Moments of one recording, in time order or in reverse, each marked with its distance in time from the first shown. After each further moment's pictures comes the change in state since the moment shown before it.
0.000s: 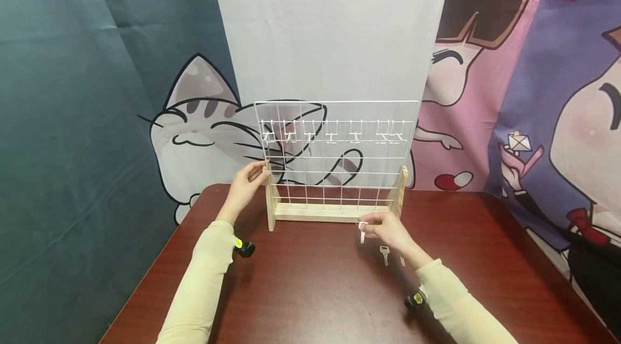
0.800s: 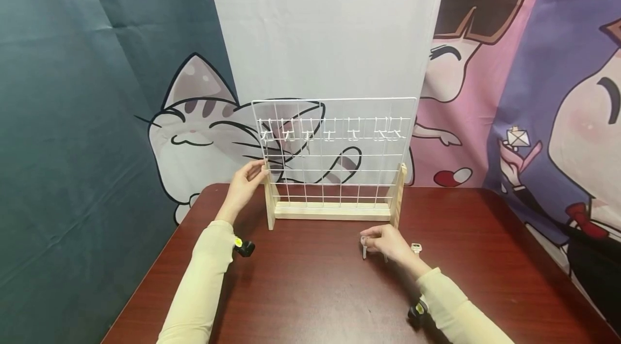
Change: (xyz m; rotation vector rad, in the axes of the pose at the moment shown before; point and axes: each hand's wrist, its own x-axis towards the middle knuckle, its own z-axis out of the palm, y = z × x) left_hand 0.012 -0.036 0.001 -0.056 0.028 0.027; right_hand -0.019 0.031 0.010 -0.037 -0.041 0.085
